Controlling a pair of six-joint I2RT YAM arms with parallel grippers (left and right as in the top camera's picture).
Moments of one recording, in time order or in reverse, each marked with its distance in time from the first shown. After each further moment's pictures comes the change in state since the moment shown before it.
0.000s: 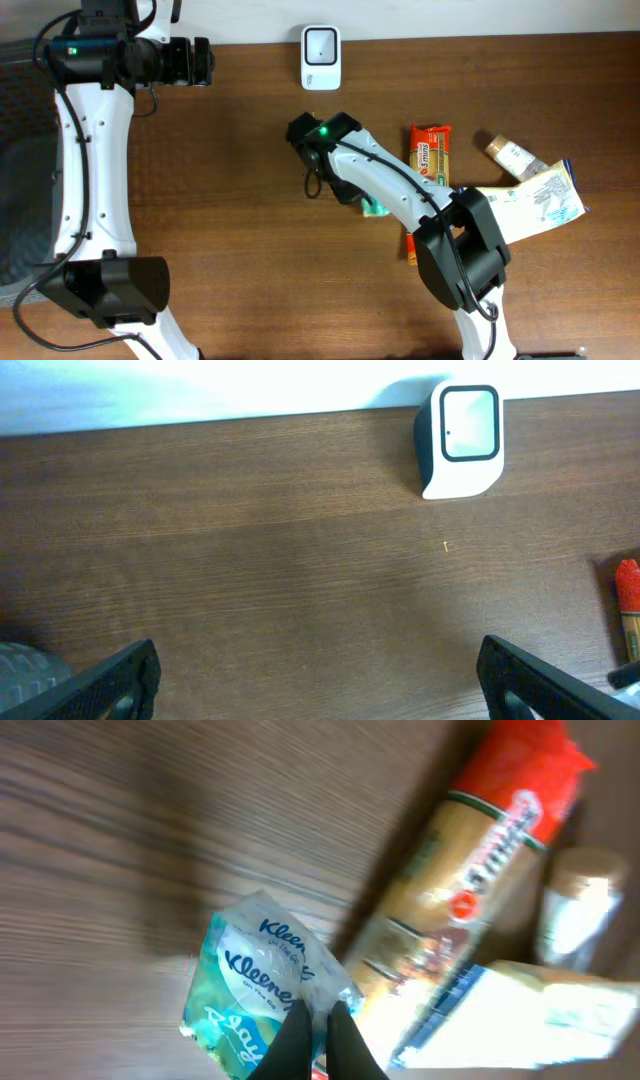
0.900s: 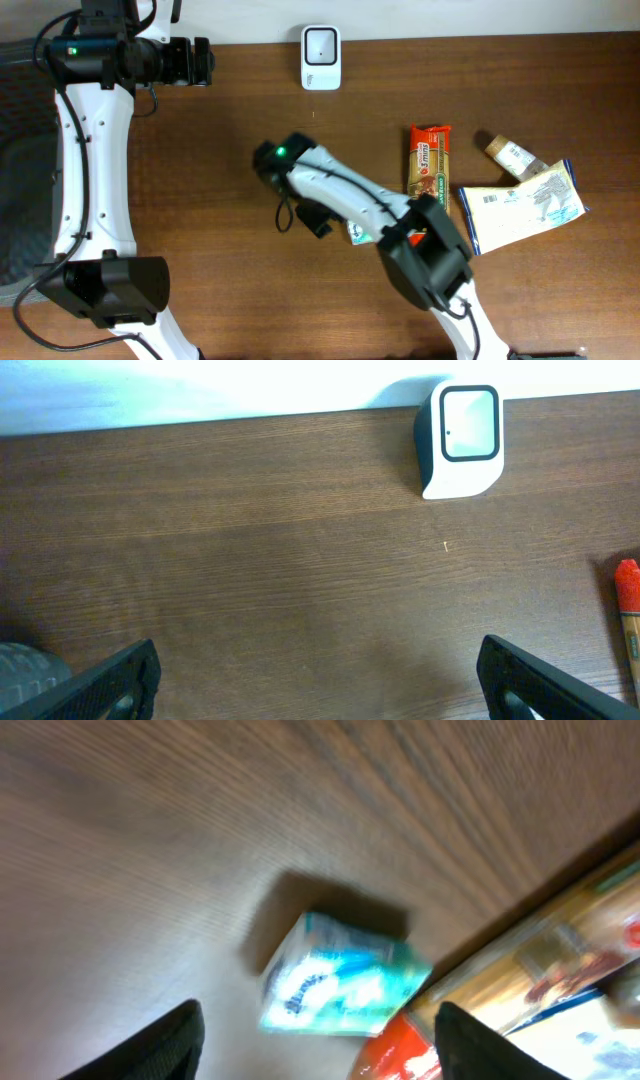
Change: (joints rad) left arm 0.000 0.000 0.000 0.000 0.000 0.000; right arm 0.122 0.122 0.147 -0.152 -0.240 -0.087
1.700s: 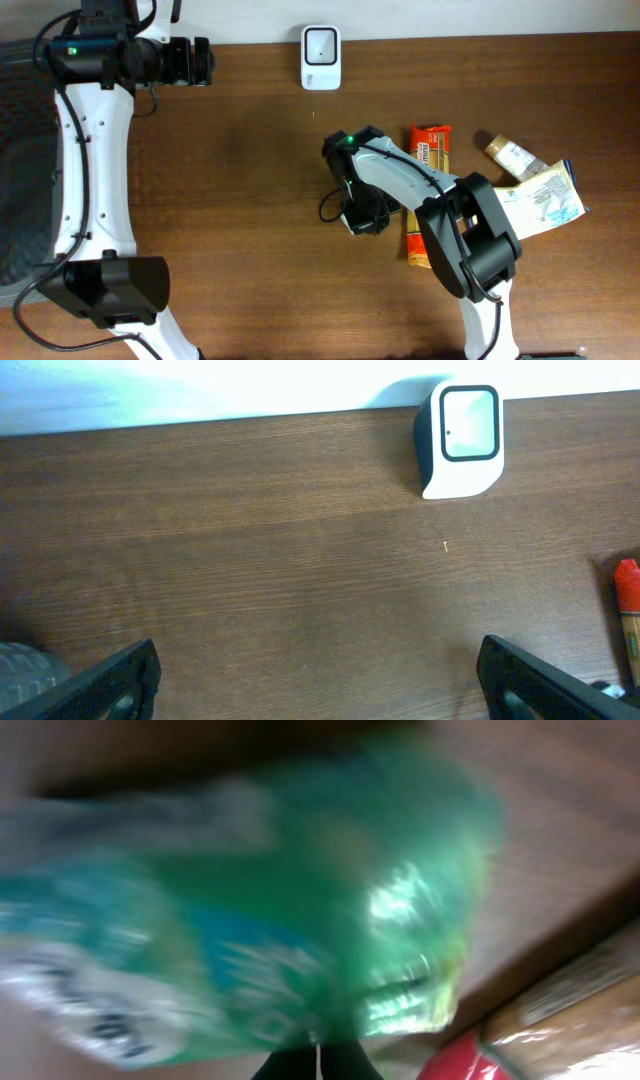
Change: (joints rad) left arm 0.000 0.000 0.000 0.000 0.000 0.000; right arm -0.233 -0.114 -0.391 0.258 -0.205 0.101
